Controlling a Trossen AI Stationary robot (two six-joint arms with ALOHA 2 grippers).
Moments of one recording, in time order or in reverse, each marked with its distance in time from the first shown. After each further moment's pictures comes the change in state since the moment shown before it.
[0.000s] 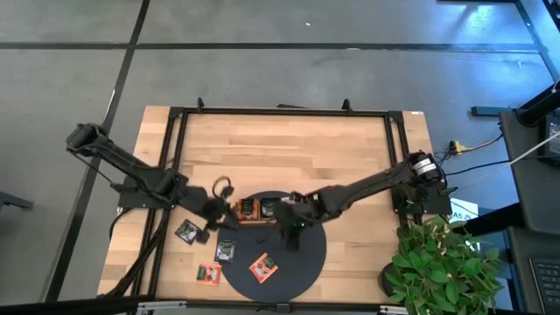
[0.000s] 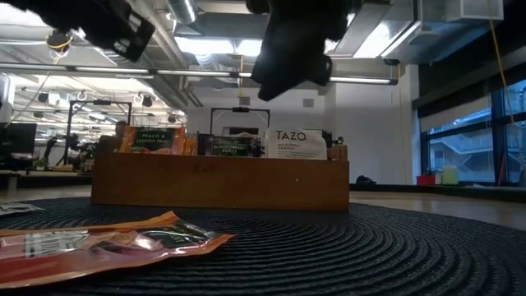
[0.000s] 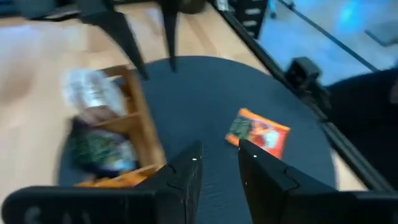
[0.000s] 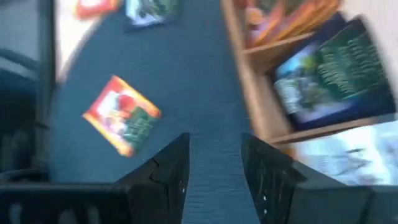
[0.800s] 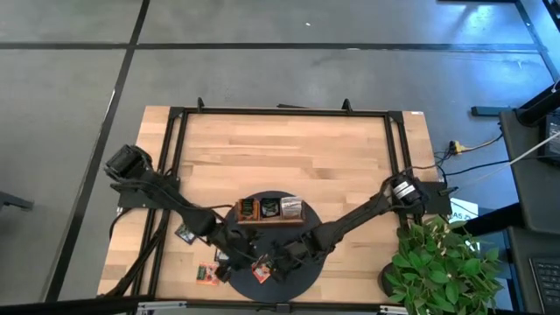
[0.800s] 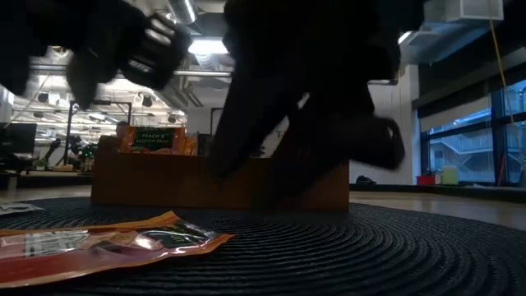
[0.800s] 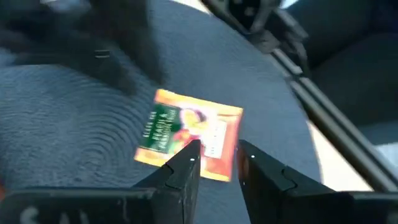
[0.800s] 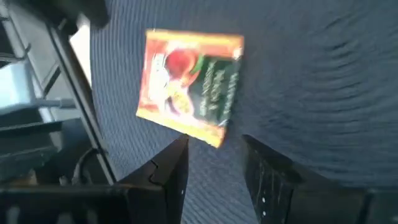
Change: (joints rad) left arm -0.154 0.673 0.382 -0.015 0.070 0.076; right arm 0.172 0.242 0.000 0.280 -0.030 0.667
